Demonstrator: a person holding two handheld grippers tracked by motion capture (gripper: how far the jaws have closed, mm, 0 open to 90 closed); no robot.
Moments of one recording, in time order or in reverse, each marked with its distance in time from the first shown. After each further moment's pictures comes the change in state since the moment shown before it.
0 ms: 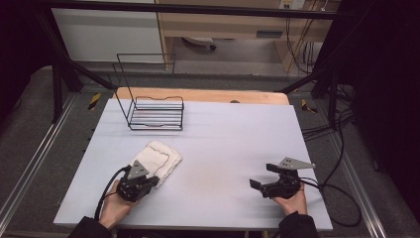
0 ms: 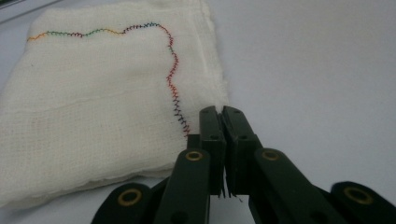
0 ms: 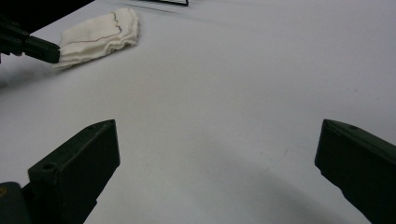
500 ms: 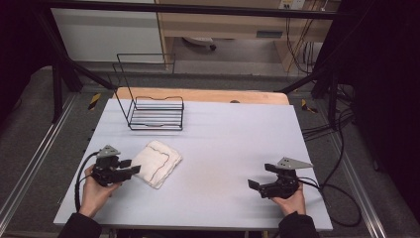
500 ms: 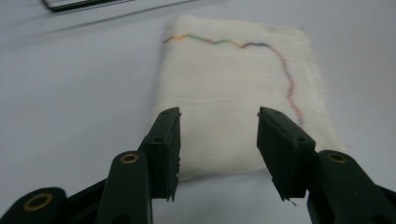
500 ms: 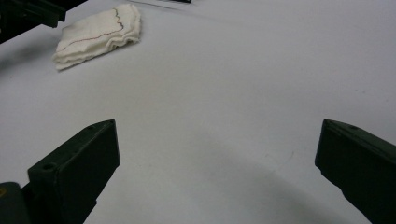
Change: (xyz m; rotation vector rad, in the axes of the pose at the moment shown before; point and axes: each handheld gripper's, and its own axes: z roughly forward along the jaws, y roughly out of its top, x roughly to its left) left arm 0.092 -0.006 -0.026 -0.033 0.047 -0.219; right arm 0.003 0.001 0.003 0.012 0.003 -0.010
